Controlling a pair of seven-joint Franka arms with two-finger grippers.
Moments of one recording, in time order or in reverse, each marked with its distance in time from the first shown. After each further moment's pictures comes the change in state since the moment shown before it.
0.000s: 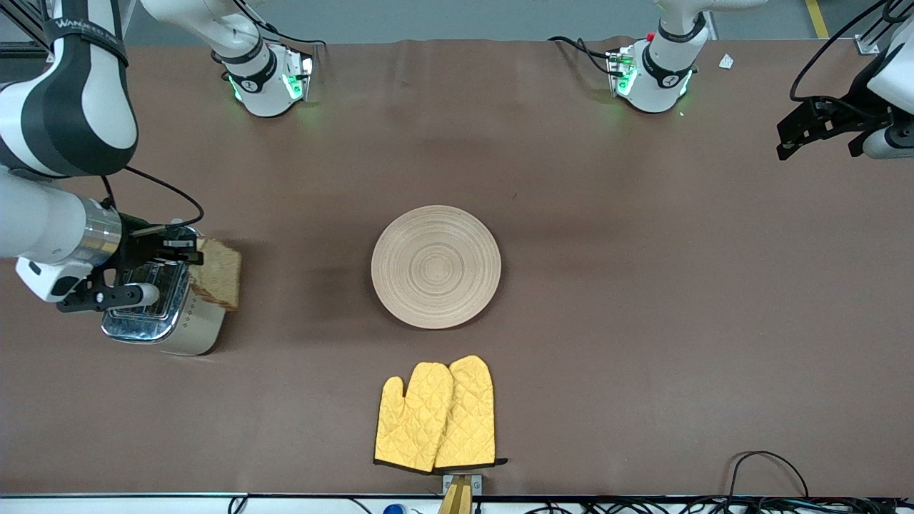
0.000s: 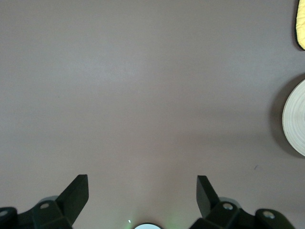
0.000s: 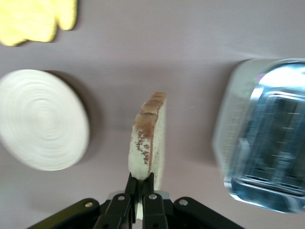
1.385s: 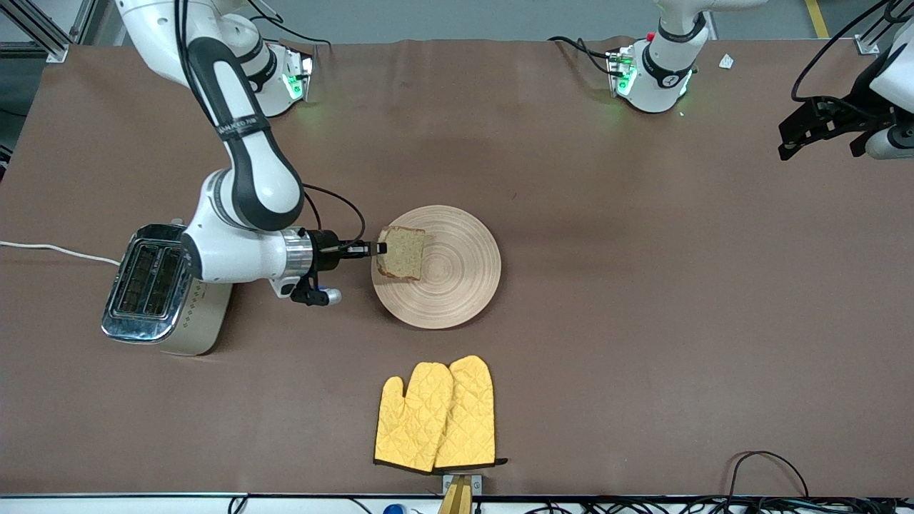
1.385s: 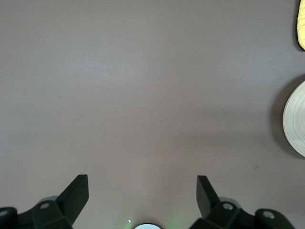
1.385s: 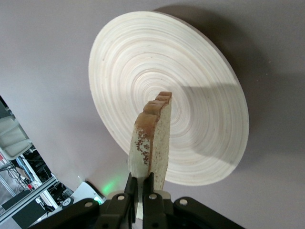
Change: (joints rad) left arm 0.004 0.000 0.001 0.000 0.000 0.000 0.000; right arm 0.271 0.142 0.005 -0.374 0.663 0.373 0.016
